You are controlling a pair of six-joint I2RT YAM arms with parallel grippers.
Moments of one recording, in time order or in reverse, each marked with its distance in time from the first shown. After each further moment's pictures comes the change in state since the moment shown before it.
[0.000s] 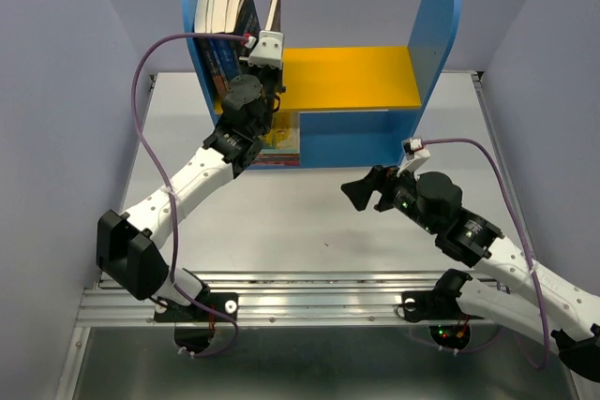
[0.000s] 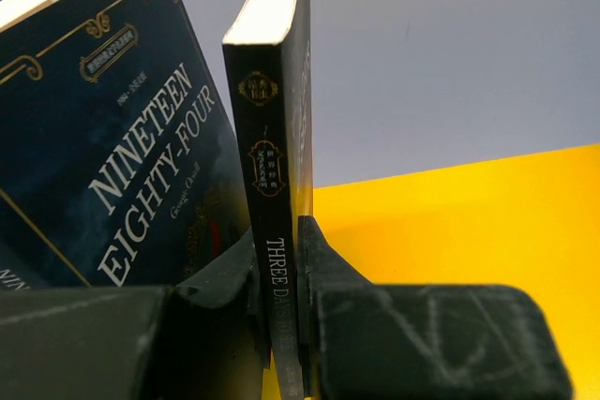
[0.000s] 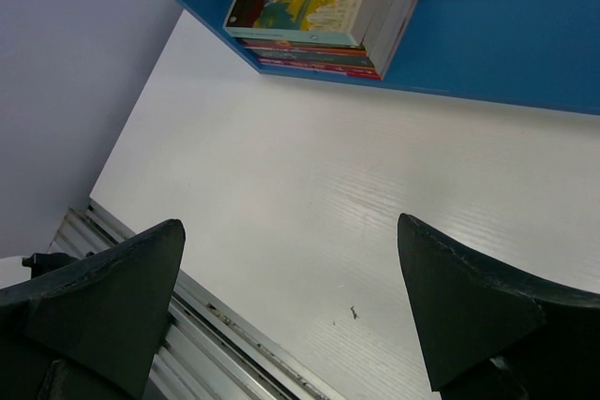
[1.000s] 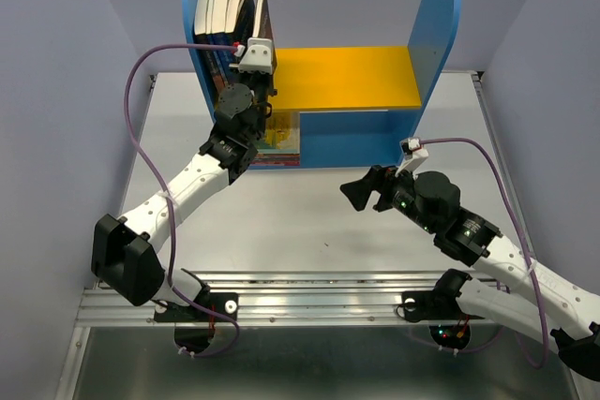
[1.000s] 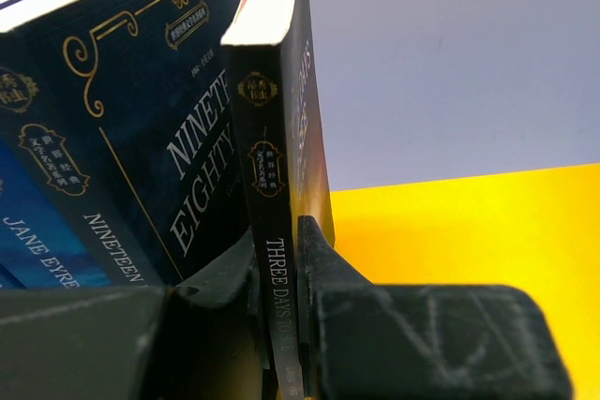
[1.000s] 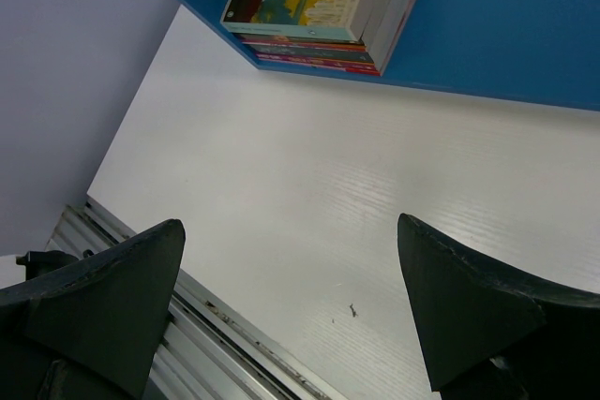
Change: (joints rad) left arm 0.034 -0.048 -0.108 0.116 -0.019 0.009; right arm 0.000 0.012 0.000 0.000 -0.004 0.000
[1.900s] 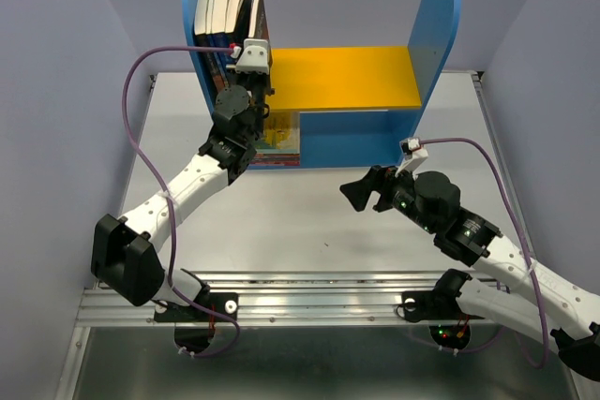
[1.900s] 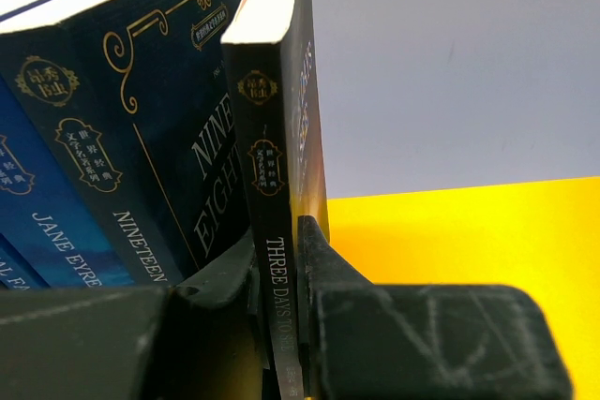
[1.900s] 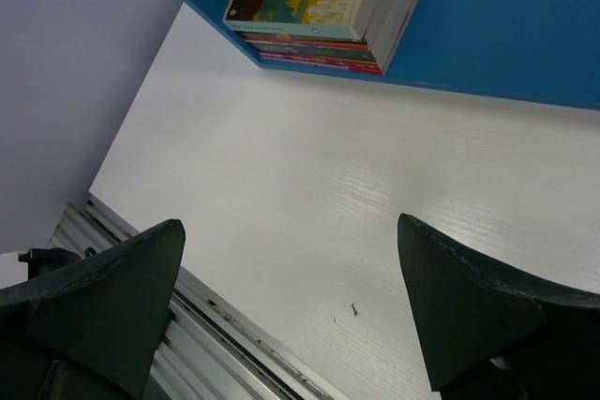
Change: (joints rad) left arm 0.016 -0.001 -0.021 0.046 -0.004 0.003; right arm 0.000 0.000 0.000 0.000 -0.005 0.000
